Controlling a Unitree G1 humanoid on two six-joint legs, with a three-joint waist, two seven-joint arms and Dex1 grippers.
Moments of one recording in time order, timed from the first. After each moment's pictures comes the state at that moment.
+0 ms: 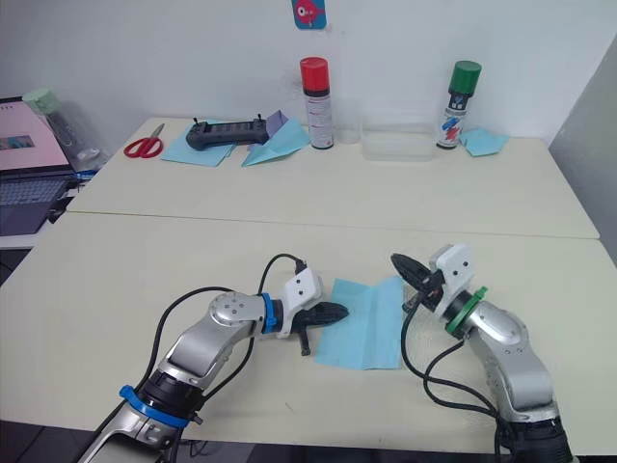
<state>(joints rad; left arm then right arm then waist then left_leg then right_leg) -0.38 0.42 -0.36 -0.03 -0.11 0.42 -0.93 -0.11 -0.42 0.03 -0.39 0.39 0.36 0.63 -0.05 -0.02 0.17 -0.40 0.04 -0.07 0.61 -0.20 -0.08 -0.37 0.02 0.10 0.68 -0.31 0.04</state>
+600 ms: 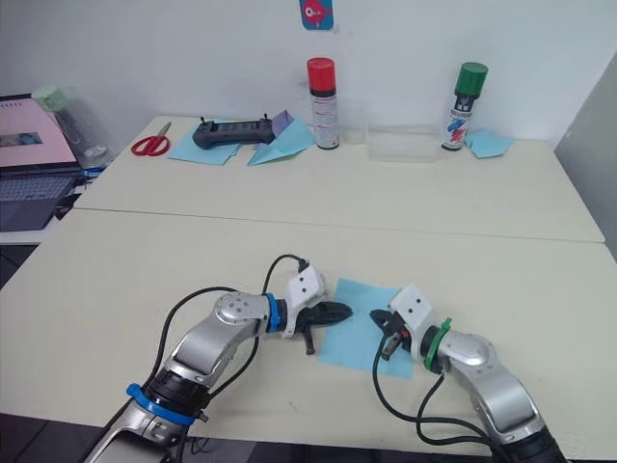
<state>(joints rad) -0.38 0.34 -0.29 0.02 -0.19 0.52 -0.88 -0.04 -0.48 0.23 -0.30 0.21 0.44 0.56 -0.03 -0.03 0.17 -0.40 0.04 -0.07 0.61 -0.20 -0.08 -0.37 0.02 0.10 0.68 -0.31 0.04</state>
